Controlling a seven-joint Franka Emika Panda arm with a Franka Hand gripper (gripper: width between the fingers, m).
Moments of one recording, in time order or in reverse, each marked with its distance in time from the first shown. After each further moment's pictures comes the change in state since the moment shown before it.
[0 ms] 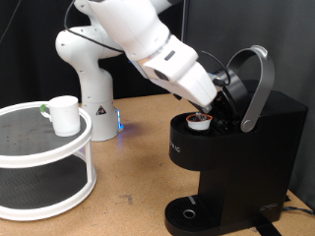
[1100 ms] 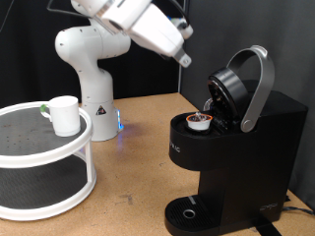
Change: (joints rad) arm -0.060 -0.140 -0.064 0.036 0.107 -0.063 0.094
